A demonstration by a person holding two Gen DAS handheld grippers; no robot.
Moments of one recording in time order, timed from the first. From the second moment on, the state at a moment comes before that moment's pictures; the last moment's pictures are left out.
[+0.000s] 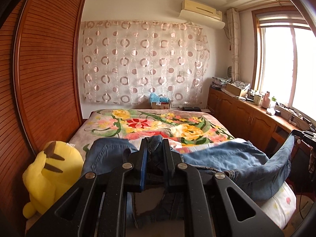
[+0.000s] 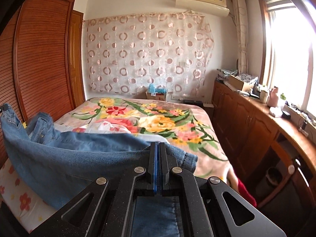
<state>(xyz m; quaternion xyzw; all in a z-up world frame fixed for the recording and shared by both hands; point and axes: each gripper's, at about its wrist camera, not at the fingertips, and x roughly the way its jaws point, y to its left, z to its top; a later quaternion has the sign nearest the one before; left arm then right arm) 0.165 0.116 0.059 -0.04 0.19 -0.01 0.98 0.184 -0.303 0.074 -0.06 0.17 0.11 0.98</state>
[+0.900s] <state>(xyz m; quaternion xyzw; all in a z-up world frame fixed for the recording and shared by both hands) 0.300 0.139 0.004 -0.04 0.27 0.02 0.96 0.385 -0.216 0.040 -0.12 0.24 0.10 0.96</state>
